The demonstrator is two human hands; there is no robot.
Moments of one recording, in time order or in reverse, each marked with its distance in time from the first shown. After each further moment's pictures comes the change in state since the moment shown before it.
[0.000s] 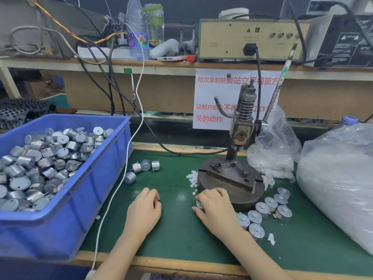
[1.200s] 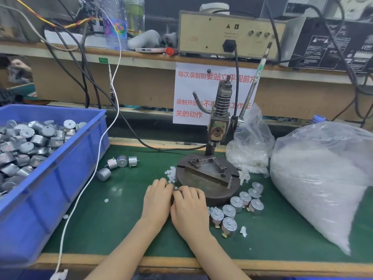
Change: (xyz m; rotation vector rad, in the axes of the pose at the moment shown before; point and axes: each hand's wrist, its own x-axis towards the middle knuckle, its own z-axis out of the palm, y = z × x) left_hand 0.012 0.073 0.052 0.241 -0.071 0.245; right_hand -0.013 -0.017 0.018 -0.052 0.334 0.134
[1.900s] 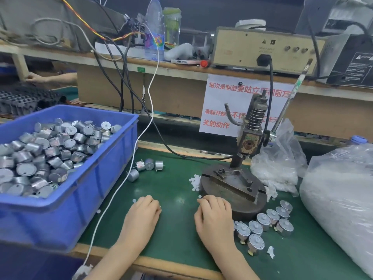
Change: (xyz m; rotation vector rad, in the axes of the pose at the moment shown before) left_hand -0.061 -0.065 -0.053 -0.075 0.154 0.051; right_hand 0.002 0.001 0.001 0.094 0.030 -0.025
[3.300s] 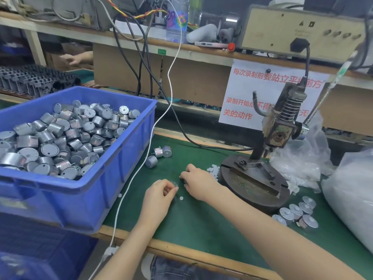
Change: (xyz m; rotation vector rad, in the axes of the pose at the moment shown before) left_hand 0.010 -0.025 0.016 -0.613 0.060 -0.477; right_hand 0.090 -0.050 0.043 -0.041 -0.859 -0.270
